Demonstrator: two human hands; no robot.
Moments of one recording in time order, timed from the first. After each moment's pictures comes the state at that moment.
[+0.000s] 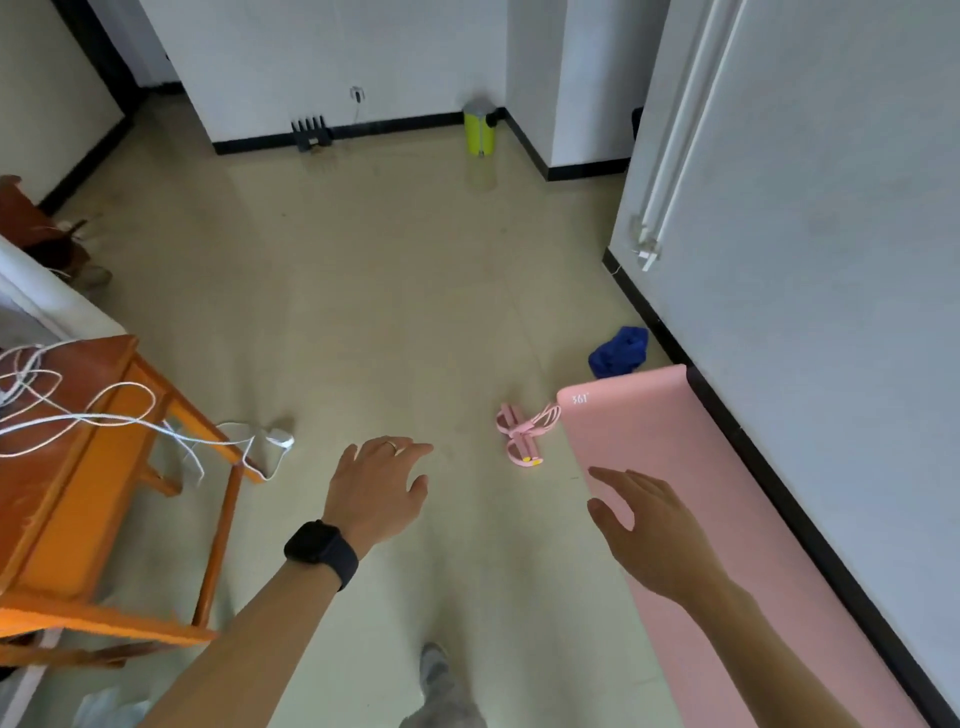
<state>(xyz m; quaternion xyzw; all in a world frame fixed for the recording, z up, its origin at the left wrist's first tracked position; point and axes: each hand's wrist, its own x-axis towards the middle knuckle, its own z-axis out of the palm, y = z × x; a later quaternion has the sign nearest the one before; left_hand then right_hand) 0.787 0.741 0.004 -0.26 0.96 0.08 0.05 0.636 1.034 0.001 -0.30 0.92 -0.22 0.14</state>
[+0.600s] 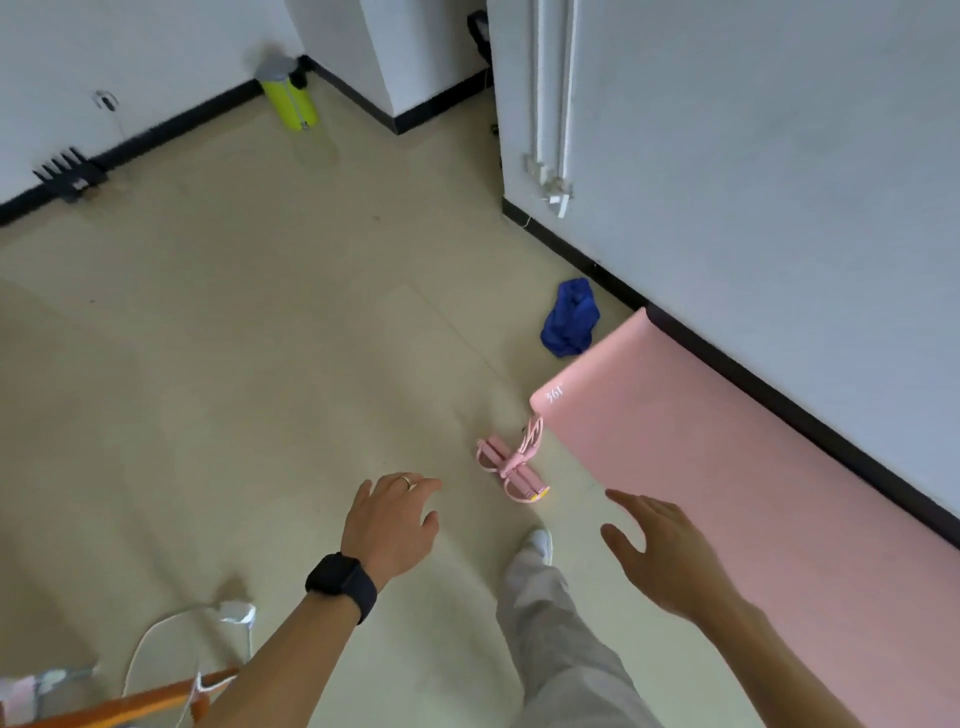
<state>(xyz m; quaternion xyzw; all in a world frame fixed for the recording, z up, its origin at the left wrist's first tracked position) 0.444 0.520 -0.076 -0.06 0.97 0.05 0.23 0.421 0.846 -0.103 -0.08 0.94 -0.23 0.23</state>
